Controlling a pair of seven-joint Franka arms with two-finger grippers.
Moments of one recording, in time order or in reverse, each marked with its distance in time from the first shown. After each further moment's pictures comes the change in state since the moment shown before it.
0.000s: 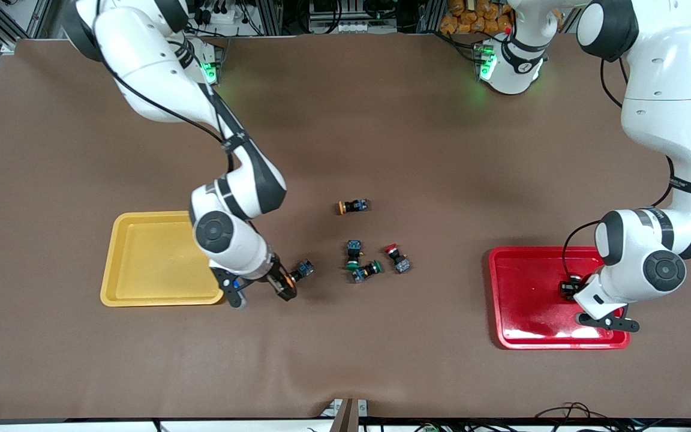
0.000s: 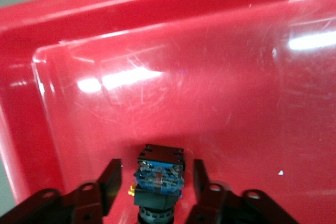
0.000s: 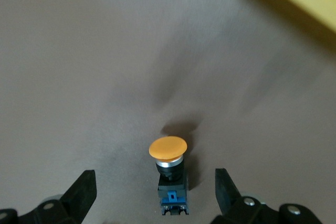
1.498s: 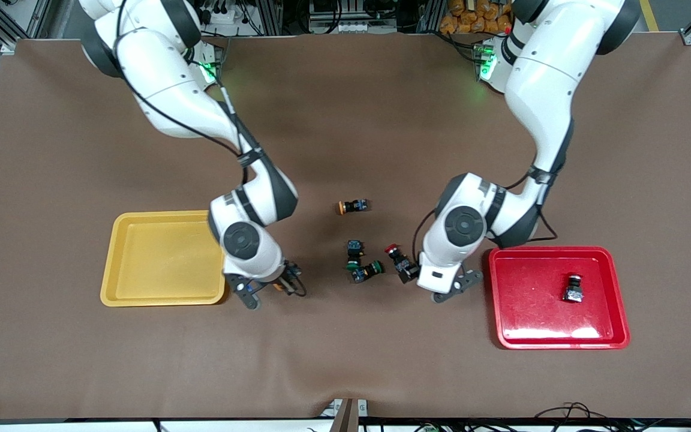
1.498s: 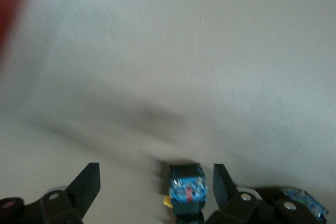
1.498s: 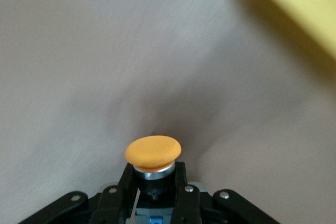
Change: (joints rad) left arm -0.440 -0.022 -0.140 0.011 -0.032 -0.029 -1.177; right arm -0.022 0.066 -0.008 0.064 -0.086 -0.107 -0.107
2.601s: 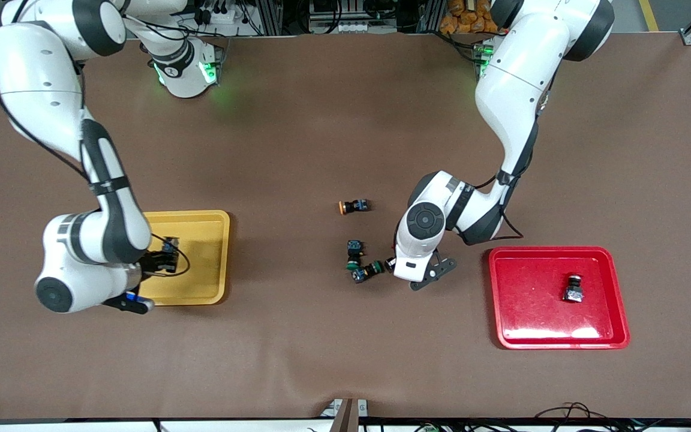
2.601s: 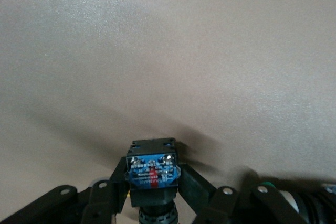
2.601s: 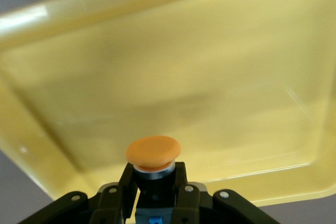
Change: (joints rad) left arm -0.112 0.056 0.073 0.001 0.000 0.003 -0.090; right arm -0.470 -0.105 0.040 -0.099 0.070 -0.451 -1.058
